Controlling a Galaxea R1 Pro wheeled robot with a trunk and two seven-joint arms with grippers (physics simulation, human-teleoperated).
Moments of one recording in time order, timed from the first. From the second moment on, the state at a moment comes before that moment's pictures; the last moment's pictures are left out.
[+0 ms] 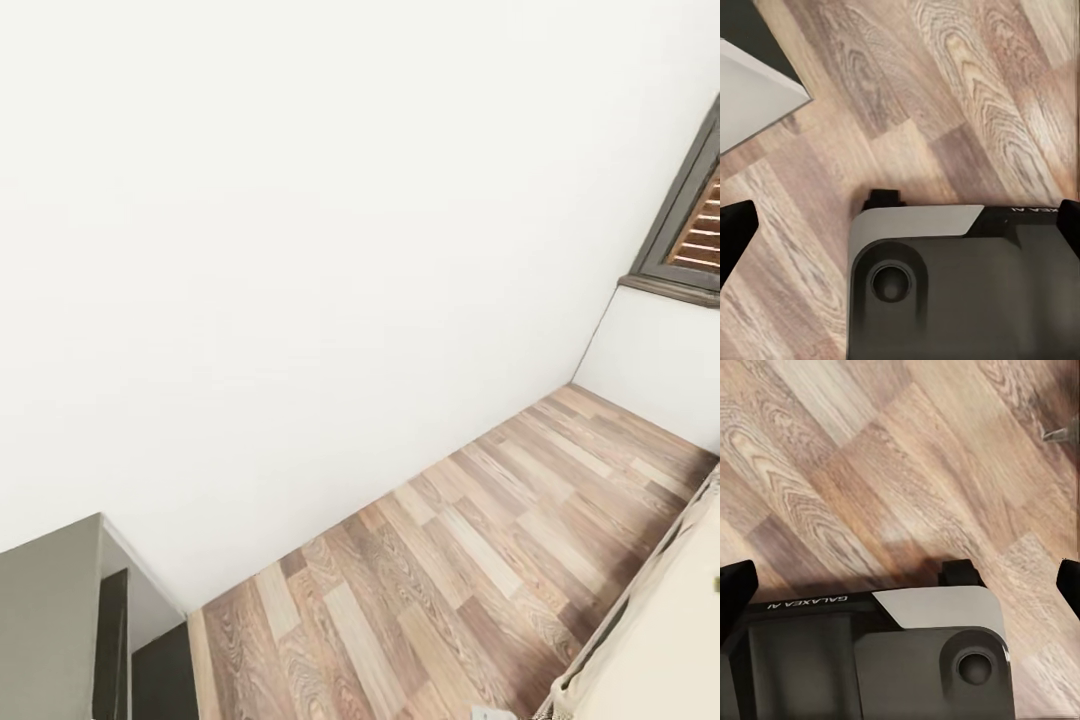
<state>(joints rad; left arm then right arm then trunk) -0.18 0.01 -0.01 -0.18 0.05 -0.19 -0.01 -0.35 0.10 -0.08 -0.26 -0.04 0.15 -0.09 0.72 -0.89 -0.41</state>
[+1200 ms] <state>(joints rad) -0.18 0.01 -0.01 -0.18 0.05 -0.19 -0.01 -0.35 0.10 -0.08 -0.26 -0.04 0.15 -0.09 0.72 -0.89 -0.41</state>
